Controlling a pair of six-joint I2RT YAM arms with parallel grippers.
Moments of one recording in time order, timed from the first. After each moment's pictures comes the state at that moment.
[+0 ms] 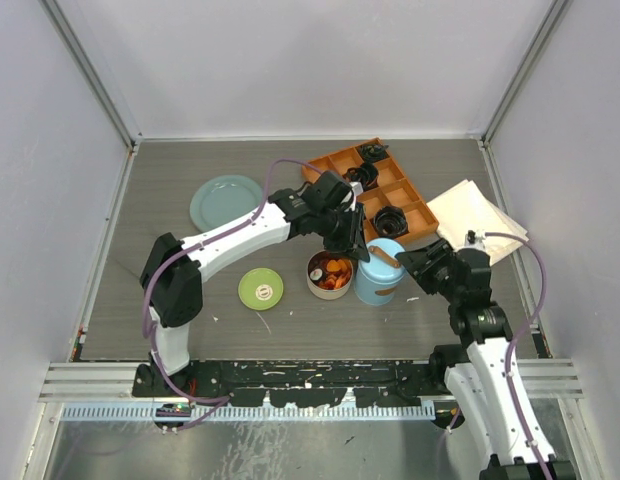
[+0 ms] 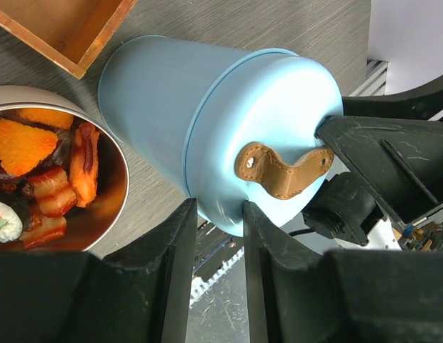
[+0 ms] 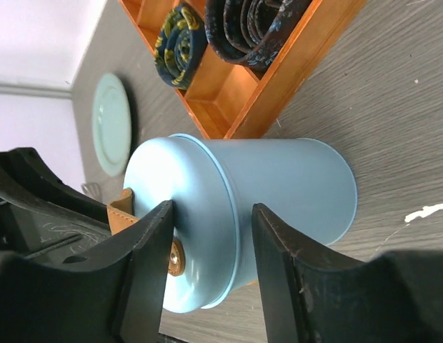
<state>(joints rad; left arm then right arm) -0.89 1.91 1.68 -0.65 0.35 -0.77 0.06 0.60 0.49 -0.44 -0.21 0.91</state>
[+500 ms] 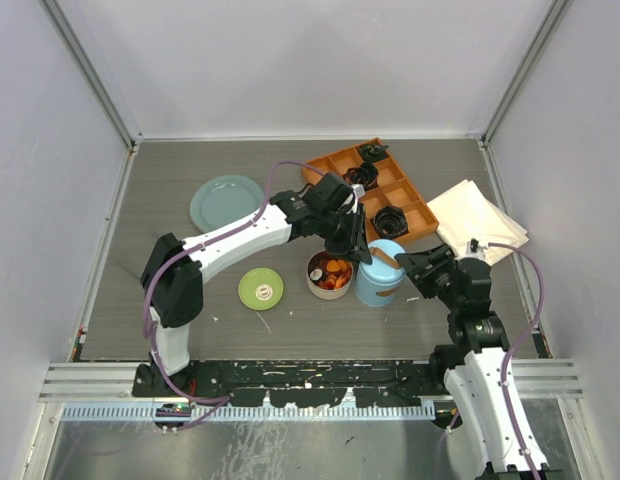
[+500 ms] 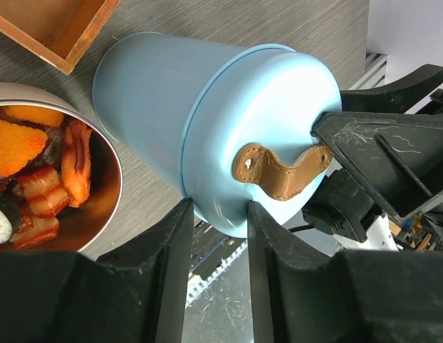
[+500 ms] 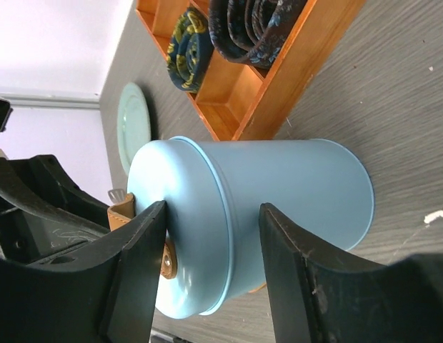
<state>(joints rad) -0.90 1.91 1.67 -0.63 0.37 -0.77 0.05 0.49 0.39 -0.40 -0.24 1.02</state>
